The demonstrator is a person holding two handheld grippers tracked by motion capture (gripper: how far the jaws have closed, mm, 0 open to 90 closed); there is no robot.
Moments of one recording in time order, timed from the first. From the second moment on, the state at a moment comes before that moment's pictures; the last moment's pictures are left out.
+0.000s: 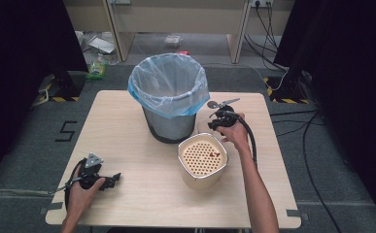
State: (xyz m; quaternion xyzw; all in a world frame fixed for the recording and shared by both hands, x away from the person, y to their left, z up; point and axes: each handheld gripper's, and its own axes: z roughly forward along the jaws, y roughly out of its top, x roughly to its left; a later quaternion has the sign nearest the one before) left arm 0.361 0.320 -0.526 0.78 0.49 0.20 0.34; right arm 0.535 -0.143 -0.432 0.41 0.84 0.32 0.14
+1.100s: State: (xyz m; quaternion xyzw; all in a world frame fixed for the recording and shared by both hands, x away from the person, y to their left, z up) left arm 0.361 0.320 -0.526 0.78 0.49 0.20 0.34; right arm 0.498 -0.179 -0.359 0.37 0.79 0.36 0.33
